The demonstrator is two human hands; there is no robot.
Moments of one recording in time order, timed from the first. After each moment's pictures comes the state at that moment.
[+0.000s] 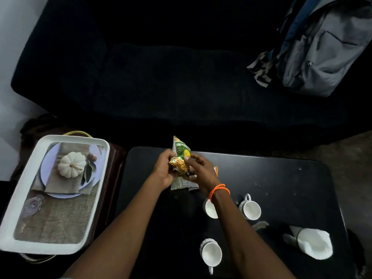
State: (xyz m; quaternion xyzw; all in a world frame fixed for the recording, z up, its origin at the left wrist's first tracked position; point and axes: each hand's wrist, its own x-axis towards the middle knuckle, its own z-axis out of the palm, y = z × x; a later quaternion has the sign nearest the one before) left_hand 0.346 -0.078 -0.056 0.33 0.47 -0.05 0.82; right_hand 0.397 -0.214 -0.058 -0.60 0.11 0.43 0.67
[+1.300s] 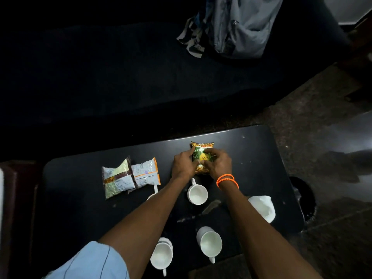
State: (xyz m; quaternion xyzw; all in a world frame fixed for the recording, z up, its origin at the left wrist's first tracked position) left_hand 0.459 -0.323 -0.127 0.85 0.22 -0.15 0.45; right_hand 0.488 -0.453 -0.104 -0.92 0.07 0.18 0.34
